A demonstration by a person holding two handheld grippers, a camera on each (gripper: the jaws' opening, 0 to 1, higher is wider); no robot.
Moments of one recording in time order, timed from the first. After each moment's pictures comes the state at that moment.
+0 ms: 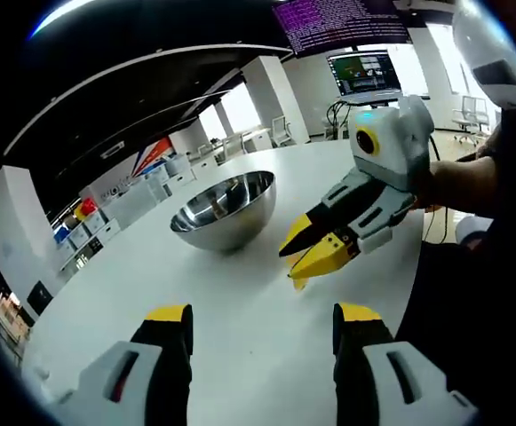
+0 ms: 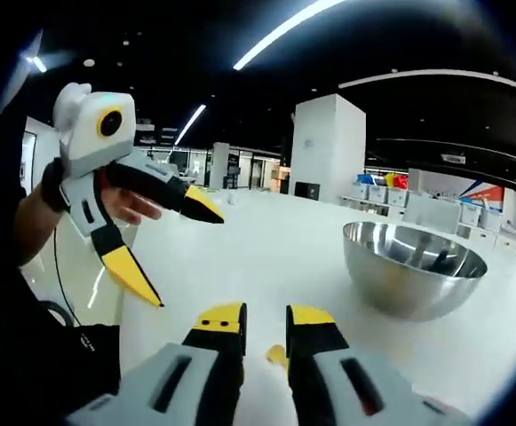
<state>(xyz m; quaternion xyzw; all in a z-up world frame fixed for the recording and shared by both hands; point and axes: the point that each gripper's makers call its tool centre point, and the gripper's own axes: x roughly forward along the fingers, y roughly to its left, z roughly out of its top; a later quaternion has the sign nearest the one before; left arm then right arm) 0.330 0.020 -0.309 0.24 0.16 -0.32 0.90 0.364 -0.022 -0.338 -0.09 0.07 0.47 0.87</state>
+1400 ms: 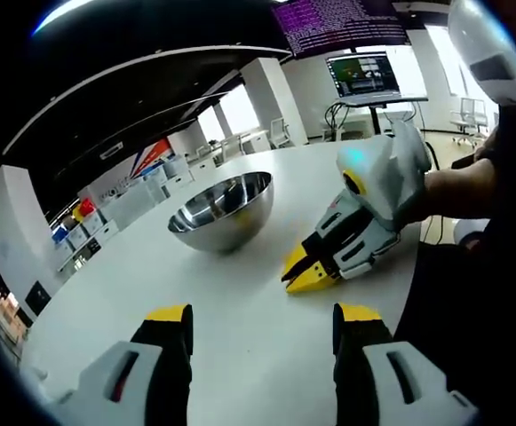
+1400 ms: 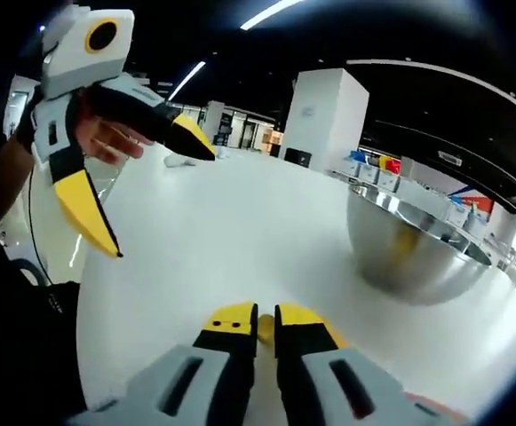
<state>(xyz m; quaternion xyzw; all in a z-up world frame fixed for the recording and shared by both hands) 0.329 0.016 -0.309 0.24 0.16 -0.33 0.90 0.378 -0.026 -0.374 -0.21 0.10 0.42 0.88</state>
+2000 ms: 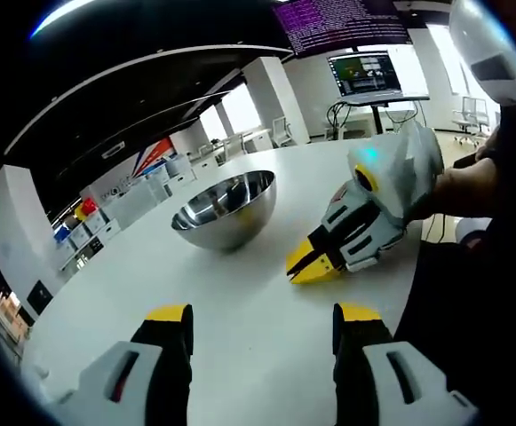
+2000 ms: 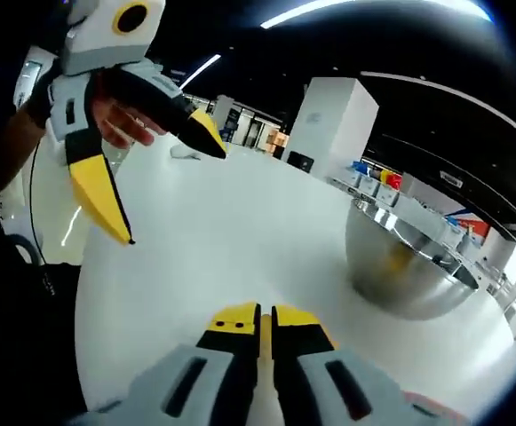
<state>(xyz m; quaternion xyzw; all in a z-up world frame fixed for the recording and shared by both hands) 0.328 0.021 -0.309 0.24 0.16 -0.32 0.90 0.376 -0.032 -0.355 -0.21 0.08 0.42 0.88</state>
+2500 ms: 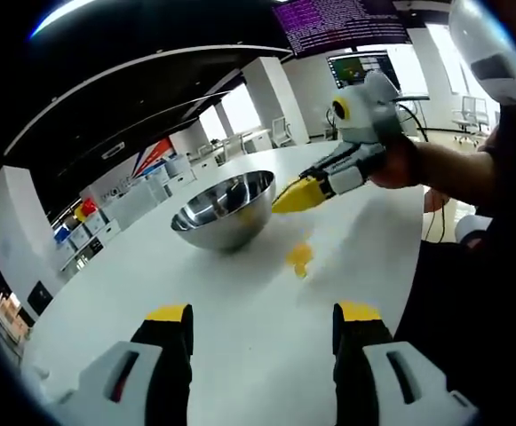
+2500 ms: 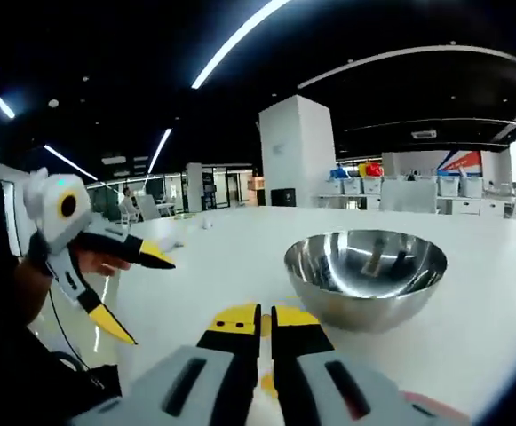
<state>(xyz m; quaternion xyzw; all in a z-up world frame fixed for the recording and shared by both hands) 0.329 0.020 -0.309 0.24 0.16 -0.32 0.90 0.413 -0.083 -0.271 0.01 0.06 0.41 0.91</state>
